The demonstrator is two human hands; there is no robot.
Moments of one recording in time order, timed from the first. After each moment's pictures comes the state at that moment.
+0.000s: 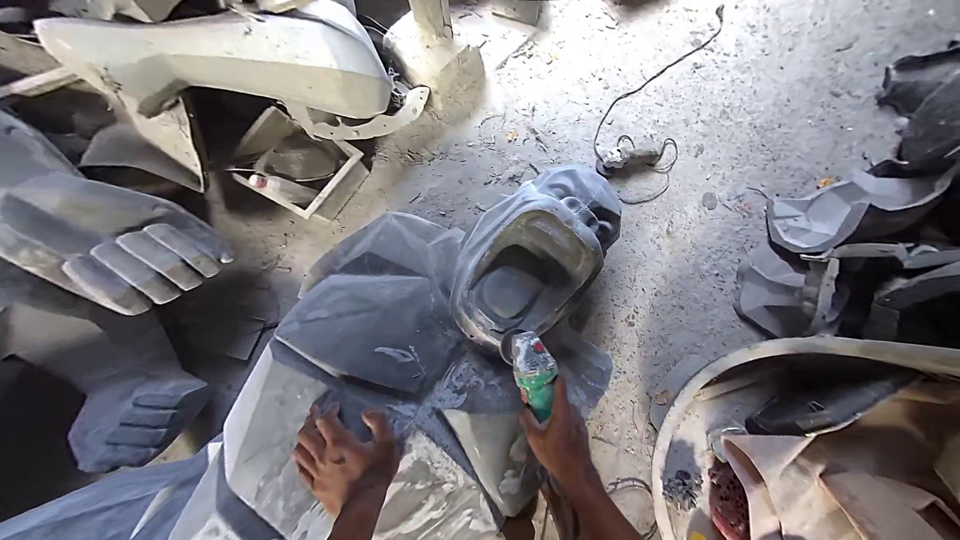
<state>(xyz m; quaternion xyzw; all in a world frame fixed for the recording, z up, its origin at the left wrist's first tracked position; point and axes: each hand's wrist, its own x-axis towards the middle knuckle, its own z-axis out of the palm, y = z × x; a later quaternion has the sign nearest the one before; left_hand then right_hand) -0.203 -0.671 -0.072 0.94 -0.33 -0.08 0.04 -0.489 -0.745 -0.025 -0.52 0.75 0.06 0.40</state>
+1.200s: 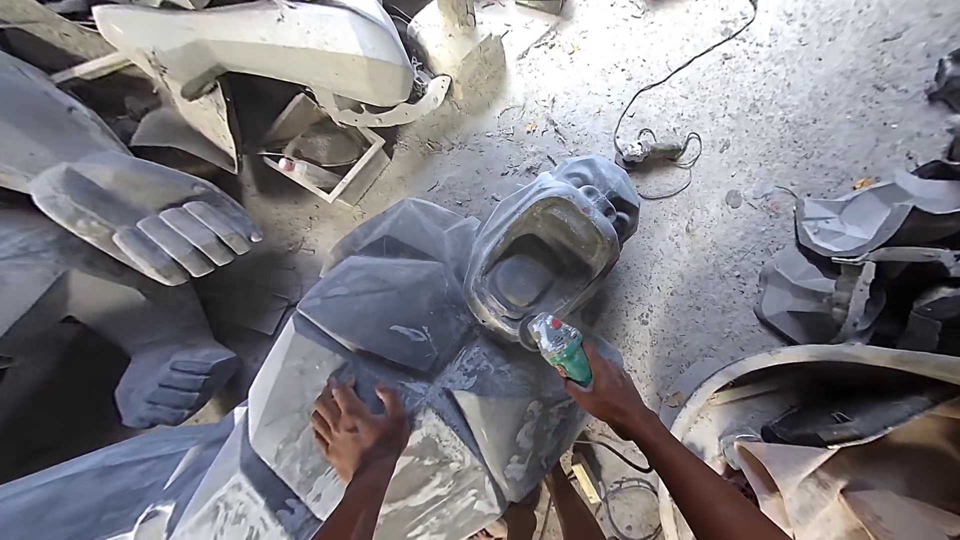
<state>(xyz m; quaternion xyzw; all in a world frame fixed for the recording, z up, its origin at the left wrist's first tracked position) -0.207 -0.676 -0.067 0.94 -0.32 -0.08 0.04 -0.563 -0.814 -0.034 -0.65 0.62 0.15 0.42</state>
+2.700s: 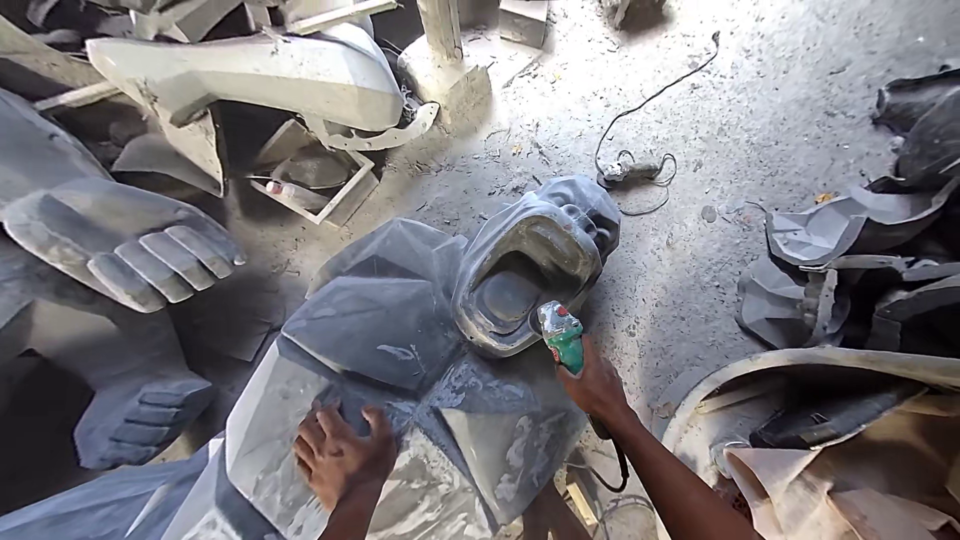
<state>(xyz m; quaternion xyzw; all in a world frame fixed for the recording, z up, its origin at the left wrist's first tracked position) -0.203 -0.673 -0.072 0.94 -0.33 -0.08 0.05 -0.552 -0.833 -0.031 -0.57 0.72 0.12 0.37</state>
